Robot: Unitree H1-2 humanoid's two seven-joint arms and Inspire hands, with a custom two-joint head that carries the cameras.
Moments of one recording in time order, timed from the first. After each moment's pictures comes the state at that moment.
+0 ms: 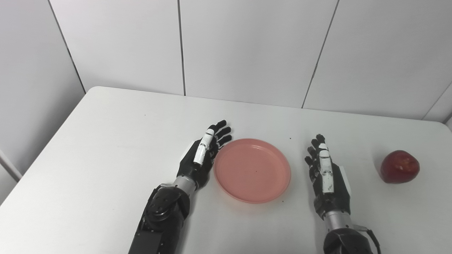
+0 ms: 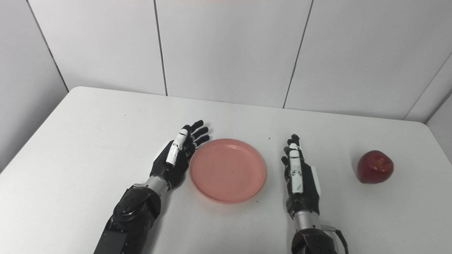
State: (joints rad) left arm -0.30 -0.05 -0.01 0.12 -0.22 0.27 -0.14; right arm -0.13 0.06 0.00 -0.15 0.10 0.23 -0.01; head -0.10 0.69
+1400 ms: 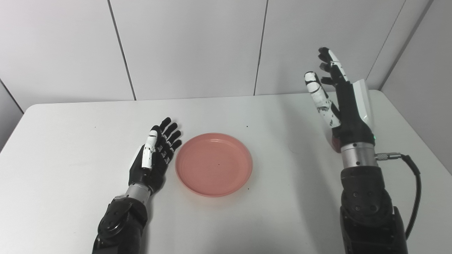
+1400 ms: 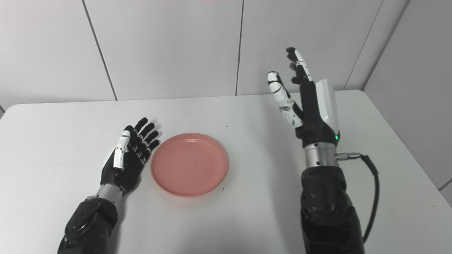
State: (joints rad) left arm -0.30 -0.02 0.05 0.15 -0.30 0.24 -0.19; right arm -0.29 -0.14 -0.02 -0.60 -0.68 0.47 0.06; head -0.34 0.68
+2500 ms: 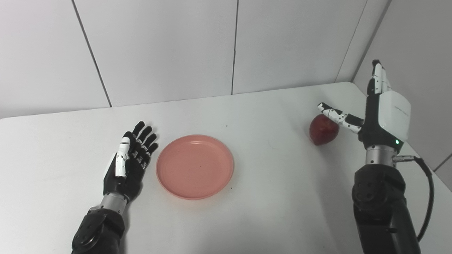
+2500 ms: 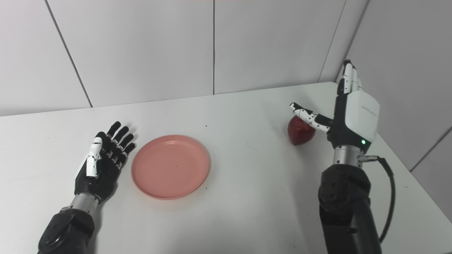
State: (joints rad) left arm -0.32 0.01 0.07 0.21 -0.33 0.19 -0.26; right arm -0.18 -0.28 -0.19 -0.30 -0.84 0.40 -0.13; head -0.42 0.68
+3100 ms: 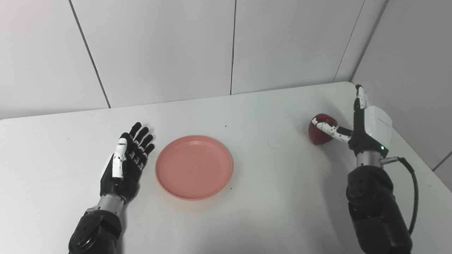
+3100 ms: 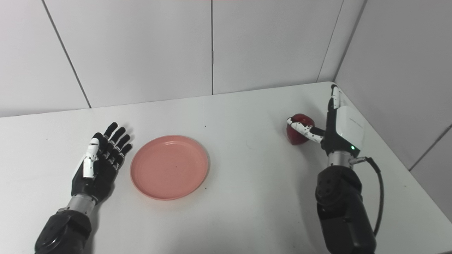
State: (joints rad) left arm -0.32 0.02 0.07 0.21 -0.33 0.19 -0.26; right arm -0.21 -0.30 -0.17 -0.11 -0.76 0.40 -0.14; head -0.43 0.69
